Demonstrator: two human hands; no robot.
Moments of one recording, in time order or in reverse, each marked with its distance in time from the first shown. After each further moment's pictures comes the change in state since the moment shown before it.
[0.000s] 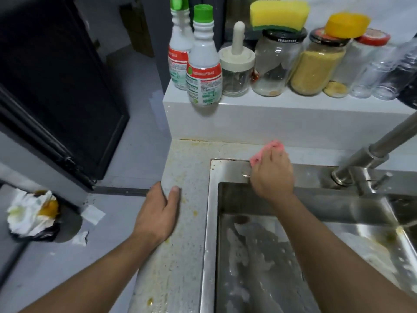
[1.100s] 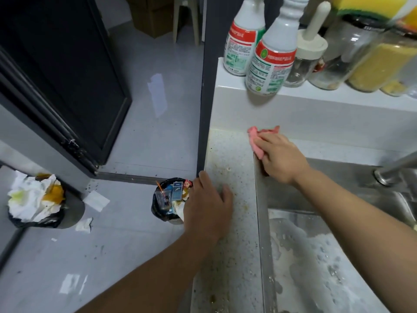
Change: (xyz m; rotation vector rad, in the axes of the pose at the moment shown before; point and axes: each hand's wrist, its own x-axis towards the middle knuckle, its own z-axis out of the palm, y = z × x) left_hand 0.006 -0.007 0.006 0.138 -0.008 0.087; right_hand 0.026 -0.075 -0.003 -0.029 -0.174 -0.403
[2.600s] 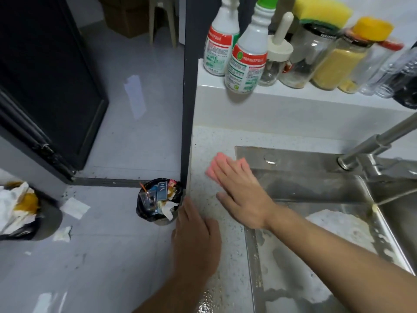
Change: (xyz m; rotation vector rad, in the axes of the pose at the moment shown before) left_hand -0.082 -0.013 -0.011 -0.115 -0.087 -0.078; right_hand -0.091 -0.078 0.022 0.091 -0.082 -0.167
